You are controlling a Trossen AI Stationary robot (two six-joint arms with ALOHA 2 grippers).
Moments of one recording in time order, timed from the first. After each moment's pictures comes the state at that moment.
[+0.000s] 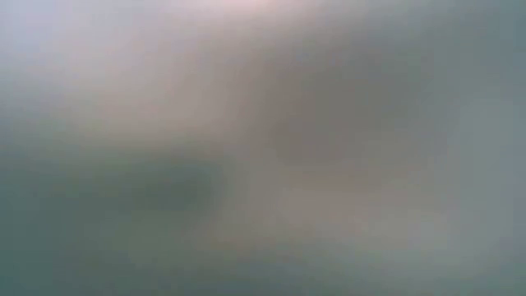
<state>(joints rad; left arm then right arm) -0.30 1.38 1.16 -0.87 -0.39 -1.16 0.71 1.33 0.70 -0.53 -0.10 1.31</state>
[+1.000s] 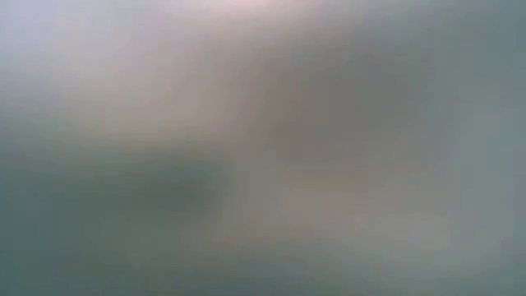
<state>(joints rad) -0.30 1.38 1.16 -0.87 -0.39 -1.16 0.65 1.33 0.70 -0.42 -0.08 1.23</state>
